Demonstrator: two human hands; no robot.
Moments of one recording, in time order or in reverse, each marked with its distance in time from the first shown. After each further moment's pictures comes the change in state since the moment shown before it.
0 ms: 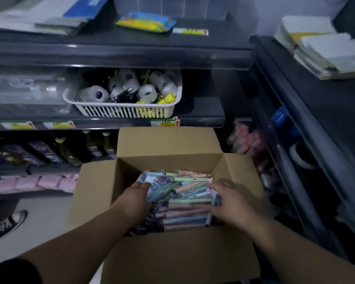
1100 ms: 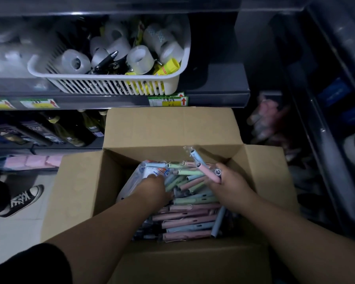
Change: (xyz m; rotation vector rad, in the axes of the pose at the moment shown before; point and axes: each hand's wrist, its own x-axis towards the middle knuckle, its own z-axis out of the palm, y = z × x) left_hand 0.075 0.036 0.033 0.126 -0.168 -0.125; right_hand 0.087 0.016 0.024 0.304 -0.029 0.003
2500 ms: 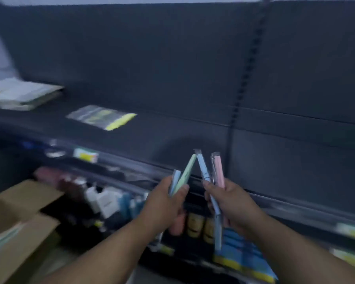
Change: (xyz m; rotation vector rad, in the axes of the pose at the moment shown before) left_hand -0.491 0.250 0.168 -0.378 -0.200 1.208; right_hand -0.657 0.091 0.059 1.030 1.222 0.375
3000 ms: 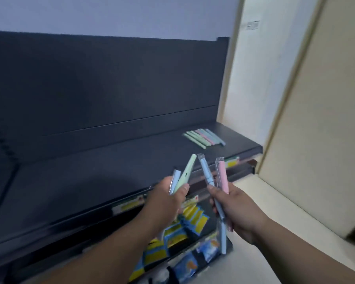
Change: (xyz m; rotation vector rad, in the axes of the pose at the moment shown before) left_hand -0.137 0.231 0.355 -0.070 -0.743 0.307; right_hand -0.285 0.068 -0.349 0.194 0.808 0.001
